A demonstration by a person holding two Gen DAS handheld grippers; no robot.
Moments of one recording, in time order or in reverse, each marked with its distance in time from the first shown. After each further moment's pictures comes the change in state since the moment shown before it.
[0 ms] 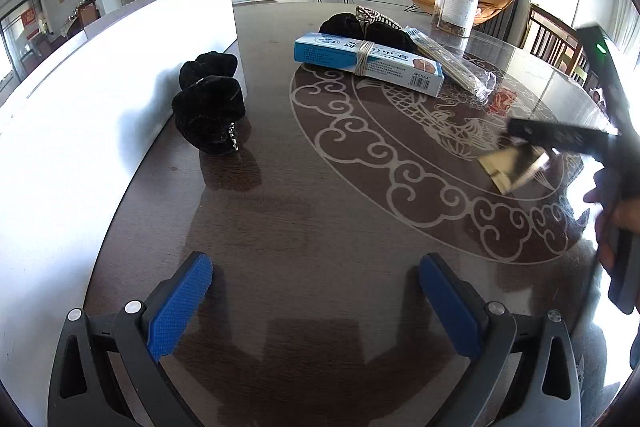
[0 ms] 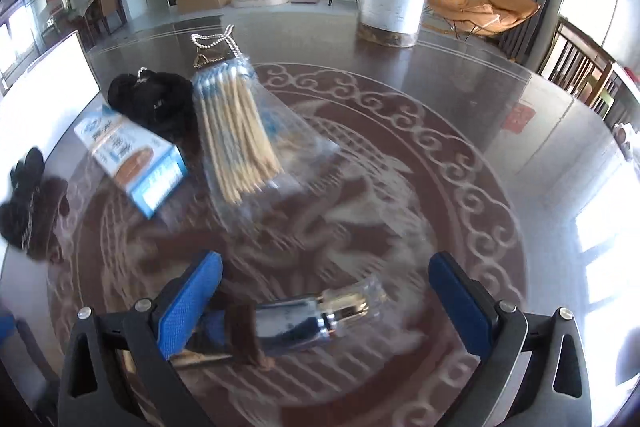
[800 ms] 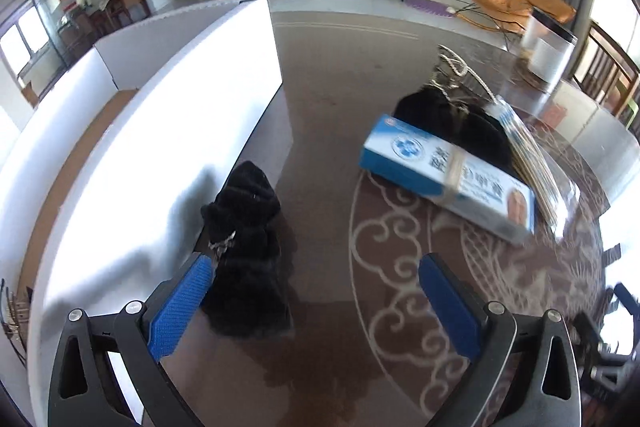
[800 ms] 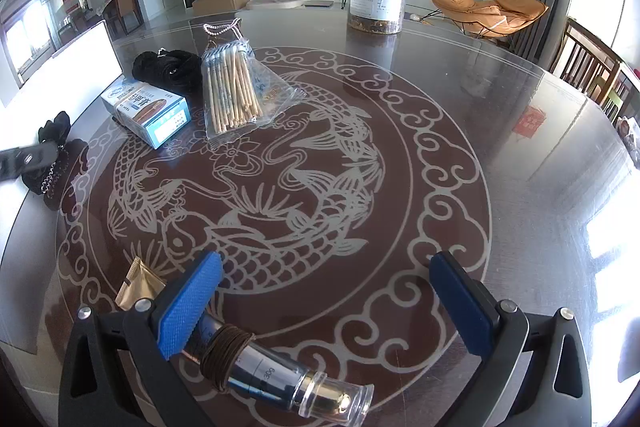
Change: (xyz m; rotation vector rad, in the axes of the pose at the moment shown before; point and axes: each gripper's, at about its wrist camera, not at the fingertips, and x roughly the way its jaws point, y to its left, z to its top) left arm 0.051 0.024 0.137 -0.137 0.101 0.151; right arm -0.027 -0.029 -0.042 -0.019 -0.014 0.065
